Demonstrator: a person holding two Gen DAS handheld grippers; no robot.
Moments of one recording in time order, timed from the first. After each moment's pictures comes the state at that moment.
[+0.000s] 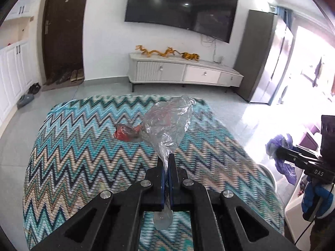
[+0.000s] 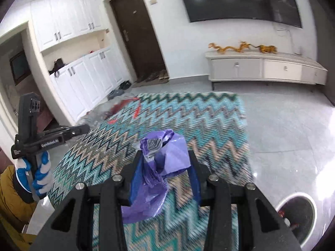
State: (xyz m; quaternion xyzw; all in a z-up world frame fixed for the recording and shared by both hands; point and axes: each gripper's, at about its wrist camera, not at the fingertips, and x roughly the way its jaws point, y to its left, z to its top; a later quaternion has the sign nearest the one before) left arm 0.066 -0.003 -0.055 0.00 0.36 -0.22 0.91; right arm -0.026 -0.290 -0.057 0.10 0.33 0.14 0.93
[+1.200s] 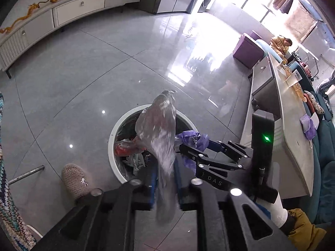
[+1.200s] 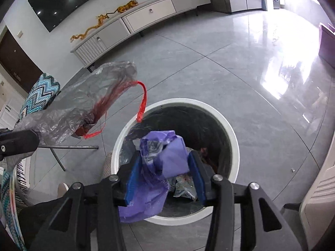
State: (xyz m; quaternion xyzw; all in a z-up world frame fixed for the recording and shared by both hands) left arm 0.024 -0.481 -0.206 0.16 0.53 -0.47 0.69; right arm -0.116 -0.607 -0.285 0.27 0.44 -0.16 0.84
